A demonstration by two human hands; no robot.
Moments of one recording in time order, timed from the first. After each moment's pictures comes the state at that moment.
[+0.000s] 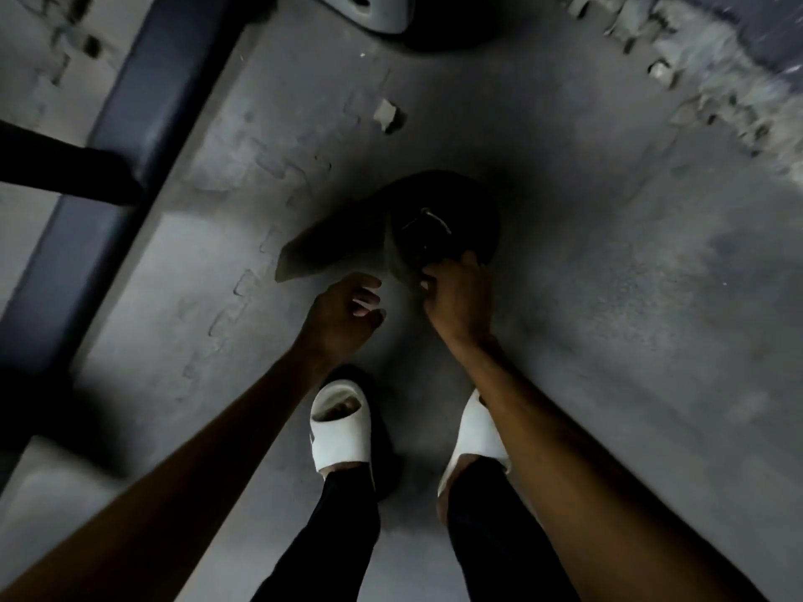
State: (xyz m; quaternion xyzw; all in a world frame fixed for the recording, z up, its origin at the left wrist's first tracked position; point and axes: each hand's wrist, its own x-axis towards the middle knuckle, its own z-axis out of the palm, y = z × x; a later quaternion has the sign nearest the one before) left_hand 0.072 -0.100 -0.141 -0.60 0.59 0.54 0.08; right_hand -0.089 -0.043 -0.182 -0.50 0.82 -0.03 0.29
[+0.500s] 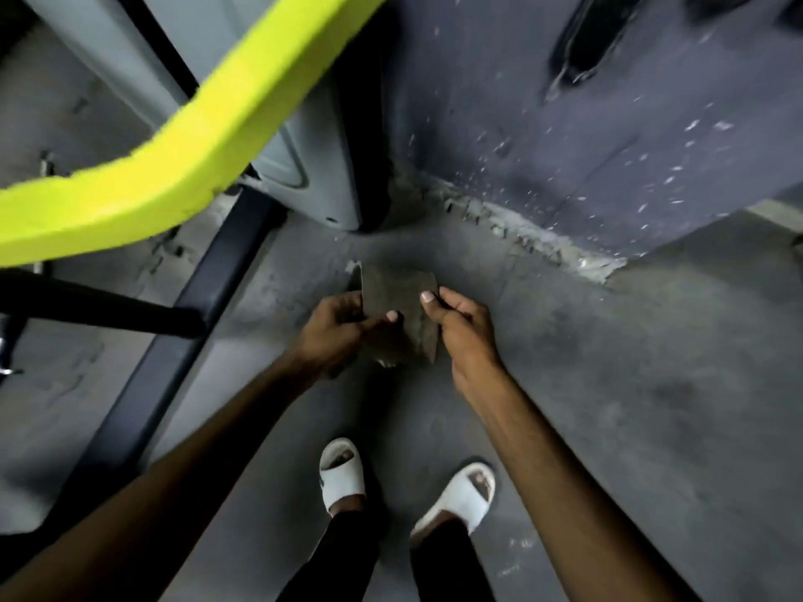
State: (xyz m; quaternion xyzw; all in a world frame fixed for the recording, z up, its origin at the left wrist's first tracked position) left_hand 0.009 -0.136 0.210 -0.47 0.57 0.68 -0.03; right_hand -0.136 -0.048 0.192 -0.02 0.71 -0.53 0.47
